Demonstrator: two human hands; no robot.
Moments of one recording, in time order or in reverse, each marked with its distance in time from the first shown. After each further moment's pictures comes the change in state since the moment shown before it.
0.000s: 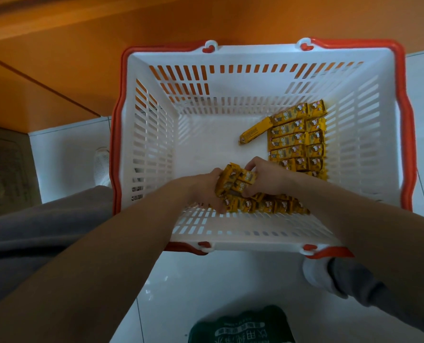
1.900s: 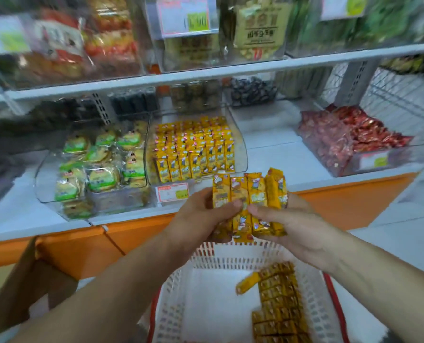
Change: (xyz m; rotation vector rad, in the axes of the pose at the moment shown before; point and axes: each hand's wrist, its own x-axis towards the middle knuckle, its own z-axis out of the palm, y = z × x) left_hand -0.316 0.219 -0.101 -0.781 0.694 0.674; right_hand -0.315 -0.169 -0.162 1.032 0.286 -0.732
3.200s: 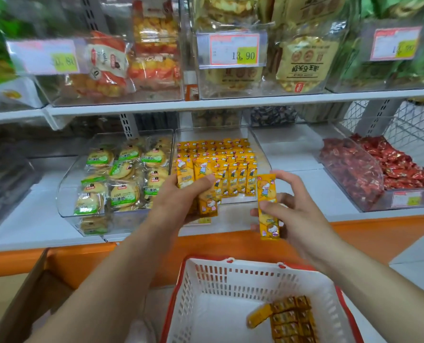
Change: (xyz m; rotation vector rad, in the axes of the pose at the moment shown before) left_hand 0.029 0.047 -0.079 -0.153 0.364 0.102; right_hand 0.053 -0.031 0.039 -0.147 0.148 -0.210
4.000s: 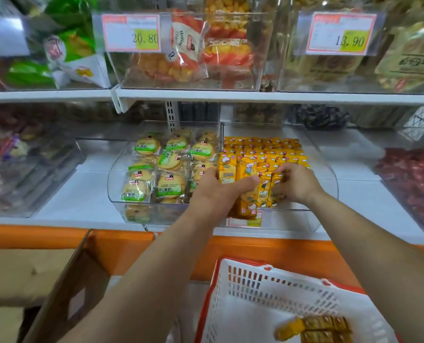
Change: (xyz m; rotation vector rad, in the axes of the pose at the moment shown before) left_hand 0.023 -0.002 -0.047 0.035 -0.002 0.008; right_hand 0.189 0.056 0.047 -1.010 0.022 -0.071
